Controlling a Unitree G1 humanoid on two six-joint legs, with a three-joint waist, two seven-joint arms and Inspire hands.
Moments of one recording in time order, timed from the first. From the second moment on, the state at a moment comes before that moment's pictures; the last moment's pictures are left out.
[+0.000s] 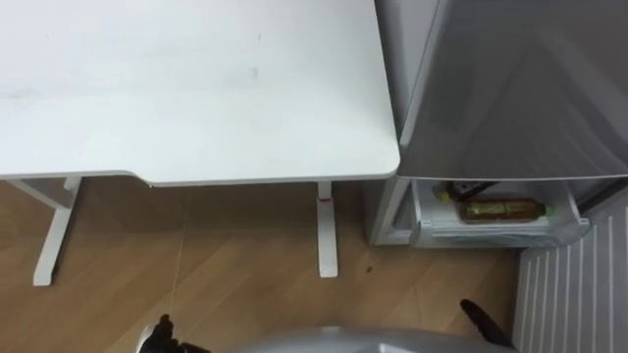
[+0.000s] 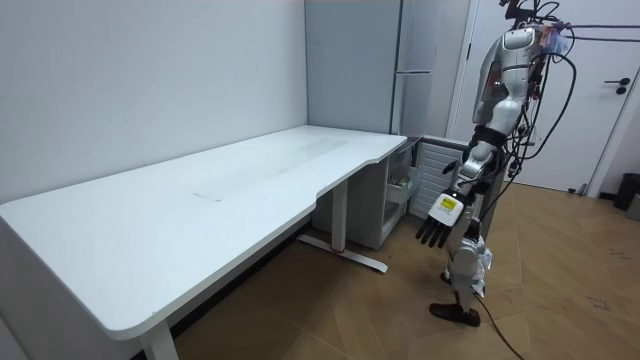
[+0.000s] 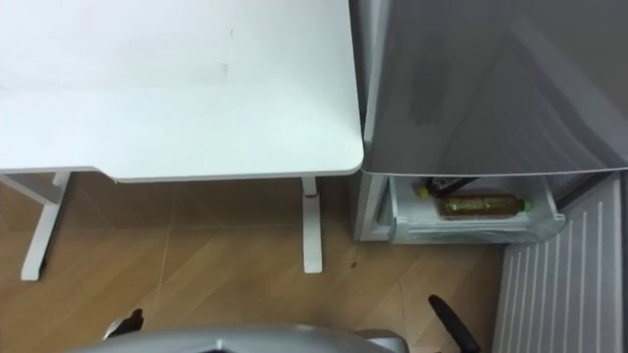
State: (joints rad) left arm 0.22 0.18 0.08 1.10 0.25 0.04 0.13; right arm 0.10 -0.18 -0.28 1.29 1.19 0.04 -0.10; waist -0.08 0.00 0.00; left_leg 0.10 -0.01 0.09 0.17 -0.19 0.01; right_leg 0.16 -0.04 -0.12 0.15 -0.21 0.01
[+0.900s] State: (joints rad) left arm -0.06 0.24 -0.01 1.22 0.12 0.04 0.12; right arm -0.34 -0.30 -0.33 1.39 1.49 0.01 -0.04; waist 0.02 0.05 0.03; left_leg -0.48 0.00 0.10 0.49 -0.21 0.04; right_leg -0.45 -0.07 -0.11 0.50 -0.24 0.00
